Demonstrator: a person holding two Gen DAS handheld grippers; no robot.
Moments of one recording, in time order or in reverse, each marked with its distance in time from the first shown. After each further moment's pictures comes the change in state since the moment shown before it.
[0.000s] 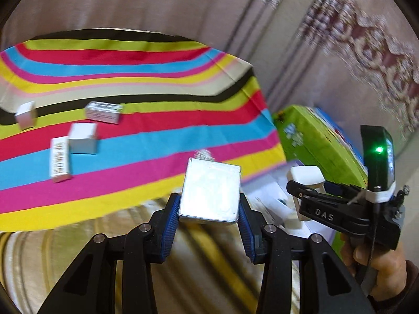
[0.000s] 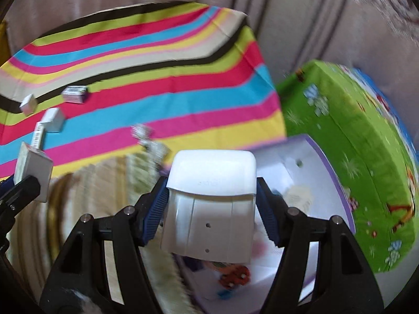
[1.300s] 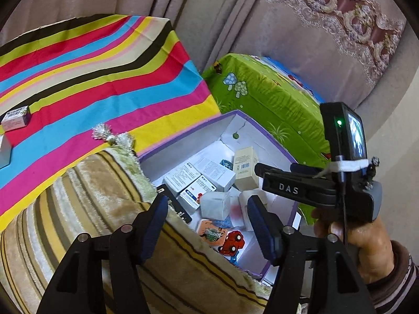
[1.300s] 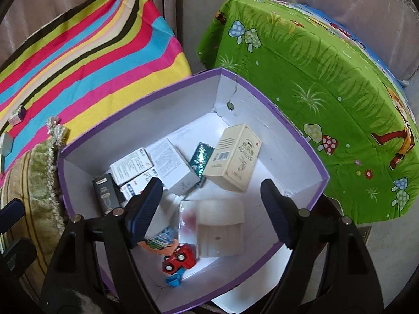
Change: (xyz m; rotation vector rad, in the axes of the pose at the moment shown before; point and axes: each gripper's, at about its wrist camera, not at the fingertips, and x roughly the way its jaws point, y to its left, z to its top) left arm 0.053 -0.093 -0.023 0.201 0.189 -0.190; right arm 0.033 -0.106 -0.049 0.256 0.119 -0.078
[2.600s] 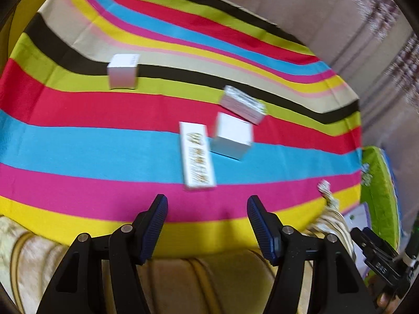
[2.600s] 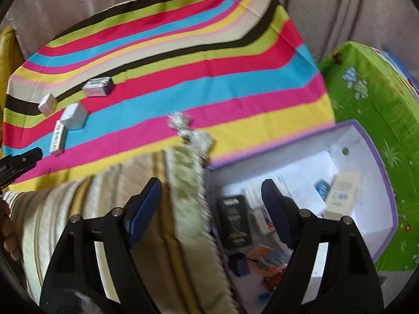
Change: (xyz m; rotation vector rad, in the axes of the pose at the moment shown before) left arm -0.106 0.264 -0.023 -0.575 -0.085 0.438; right arm -0.017 0.175 0.014 -0.272 -0.059 0.280
